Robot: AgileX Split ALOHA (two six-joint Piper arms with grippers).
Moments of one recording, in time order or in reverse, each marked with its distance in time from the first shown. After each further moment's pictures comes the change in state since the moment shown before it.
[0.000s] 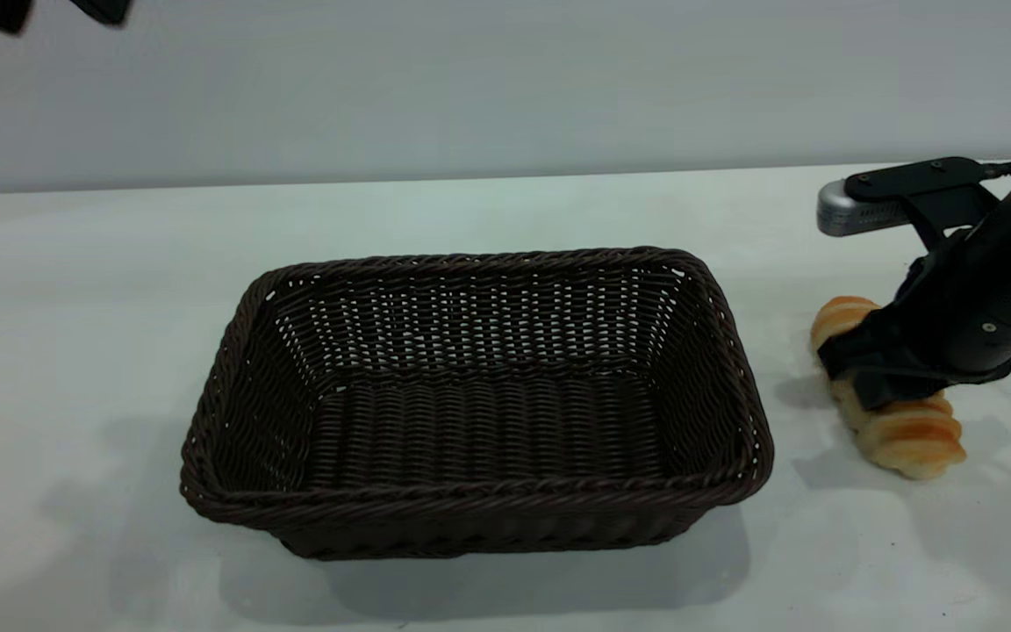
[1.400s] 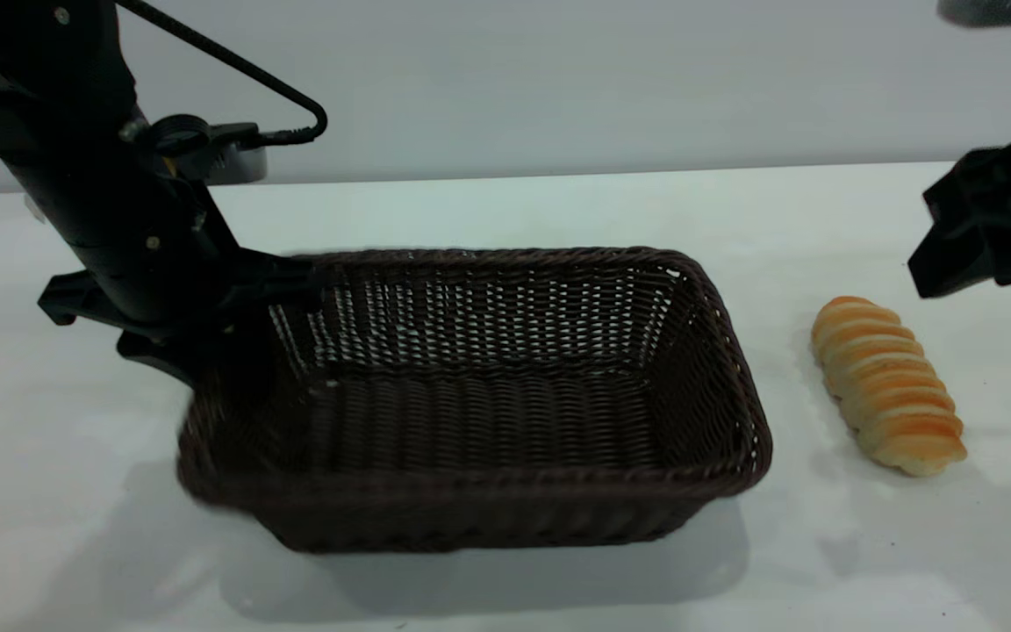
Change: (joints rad) left arm 0.000 0.635 0.025 -0.055 -0.257 -0.058; right arm 0.024 -0.540 0.205 -0.011 0.227 0.046
